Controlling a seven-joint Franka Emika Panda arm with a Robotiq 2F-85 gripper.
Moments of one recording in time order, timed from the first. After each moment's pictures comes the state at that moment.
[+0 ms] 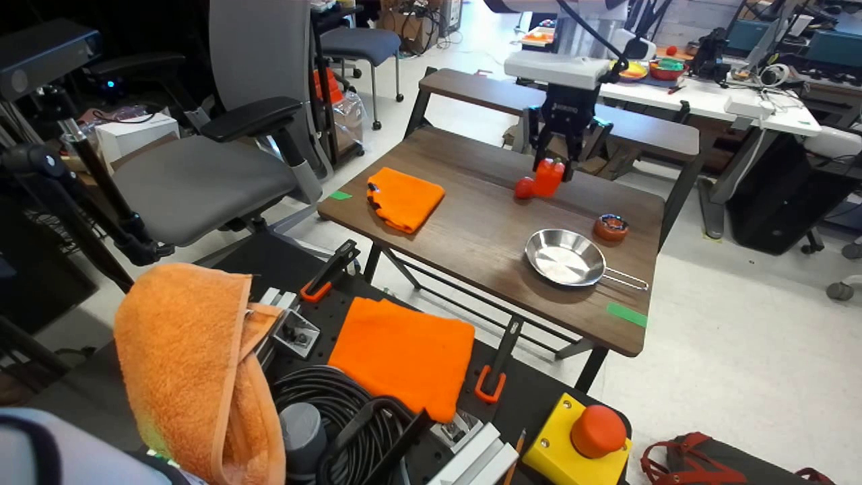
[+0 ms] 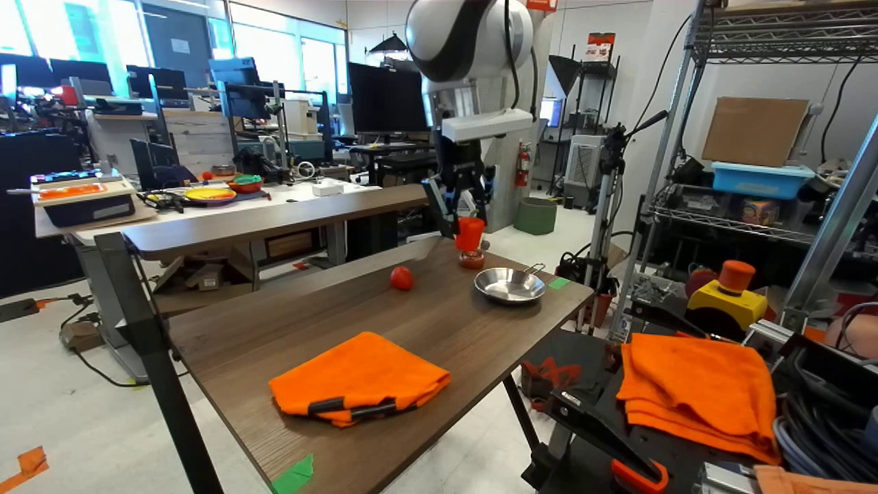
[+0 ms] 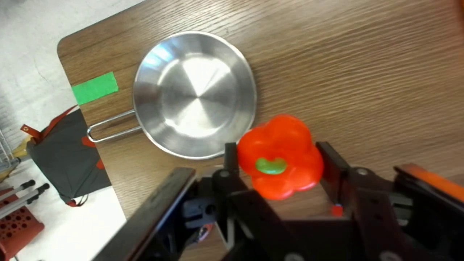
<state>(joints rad) 0.04 0.68 -0.11 -1.63 -0.08 2.14 0.30</state>
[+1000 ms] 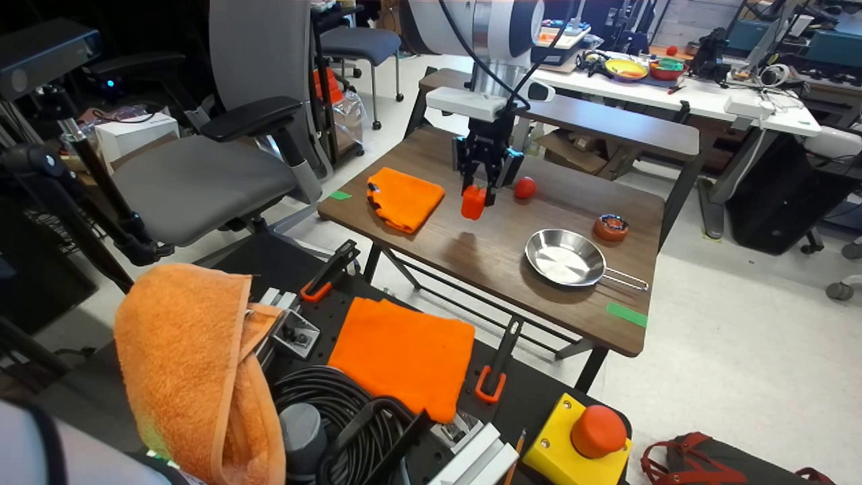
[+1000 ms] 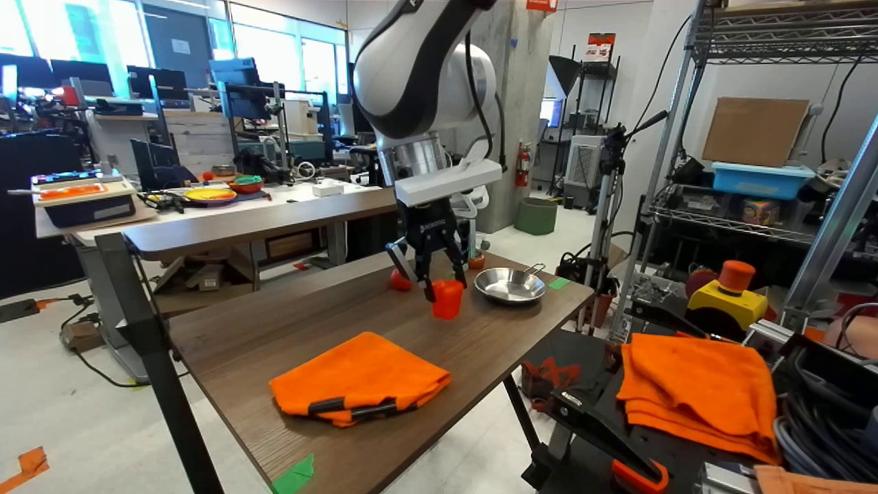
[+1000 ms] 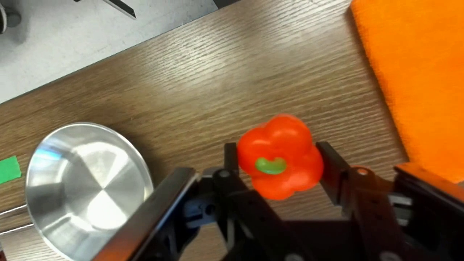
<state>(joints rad) 0.16 0.78 -0.07 -1.67 -0.06 2.14 0.45</state>
